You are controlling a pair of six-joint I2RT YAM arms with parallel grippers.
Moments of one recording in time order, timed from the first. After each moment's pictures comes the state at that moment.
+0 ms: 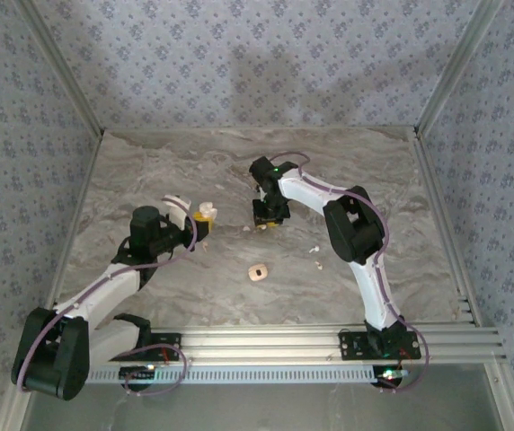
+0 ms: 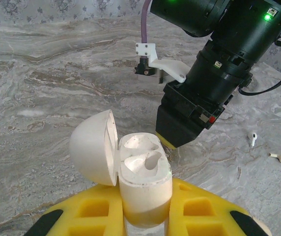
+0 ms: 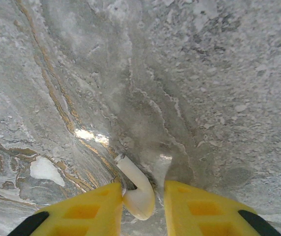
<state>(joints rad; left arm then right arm) -0.29 1.07 0.41 0.28 0.51 -0.08 0.62 2.23 1.75 -0.94 -0.16 0.44</state>
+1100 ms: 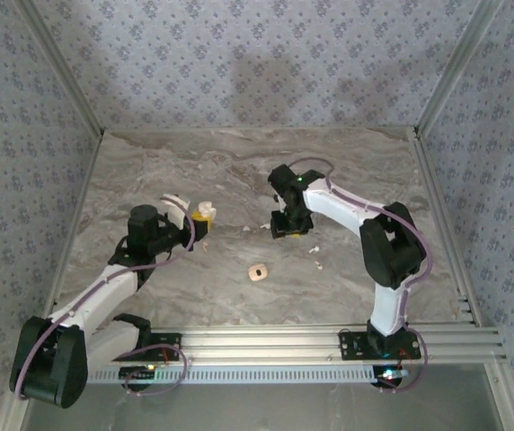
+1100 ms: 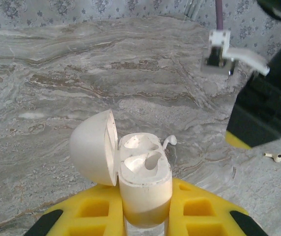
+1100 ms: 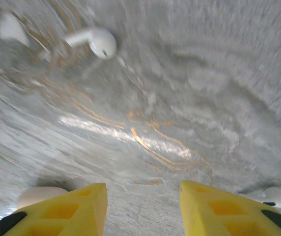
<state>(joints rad) -0.29 1.02 0.43 0.20 0.51 -0.07 0.61 1.87 1.44 -0.98 -0.12 0.39</state>
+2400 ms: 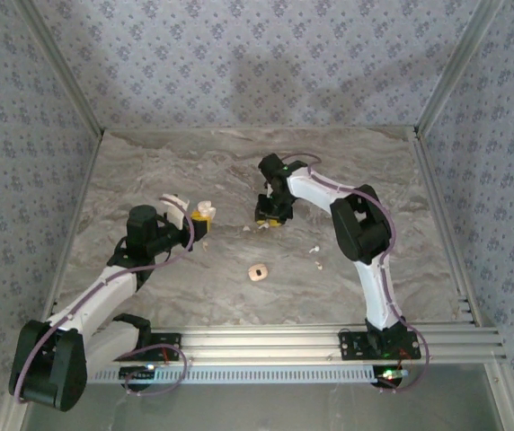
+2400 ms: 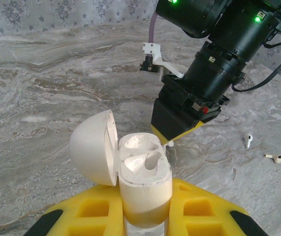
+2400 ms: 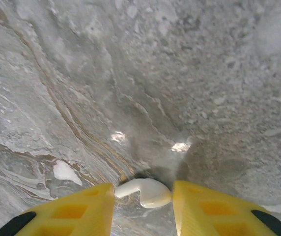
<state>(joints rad) -0.29 1.00 0.44 0.20 0.50 -0.06 0.57 2.19 1.69 -0.86 -0.27 0.58</state>
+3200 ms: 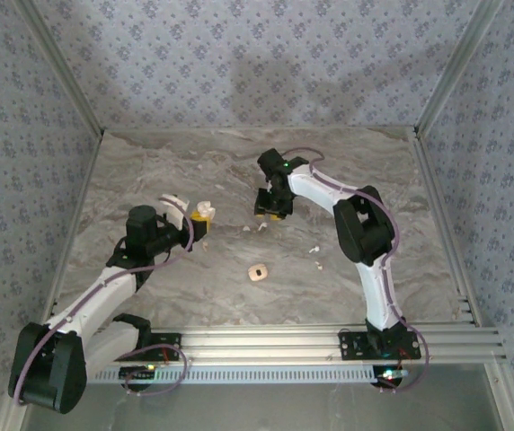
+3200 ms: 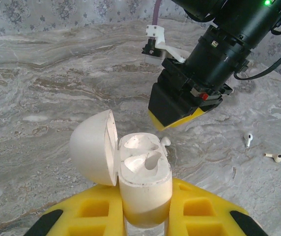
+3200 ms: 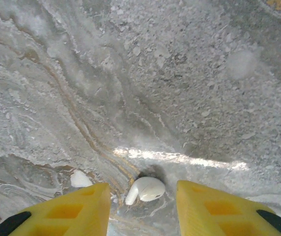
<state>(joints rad) -0.29 0.99 0.44 0.18 0.50 -0.06 0.58 2.16 1.72 -0.87 -0.21 0.64</state>
